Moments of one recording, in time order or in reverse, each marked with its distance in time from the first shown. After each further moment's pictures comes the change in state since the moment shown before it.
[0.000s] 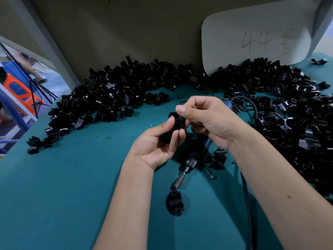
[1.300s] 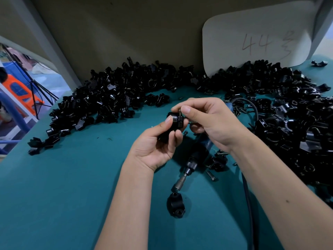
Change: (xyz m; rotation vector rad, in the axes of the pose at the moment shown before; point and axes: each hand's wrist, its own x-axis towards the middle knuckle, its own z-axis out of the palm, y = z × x) left_hand -0.002 0.002 -0.002 -0.015 0.043 0.026; right_hand 0.000 0.006 0.000 -0.071 -0.020 -0.148
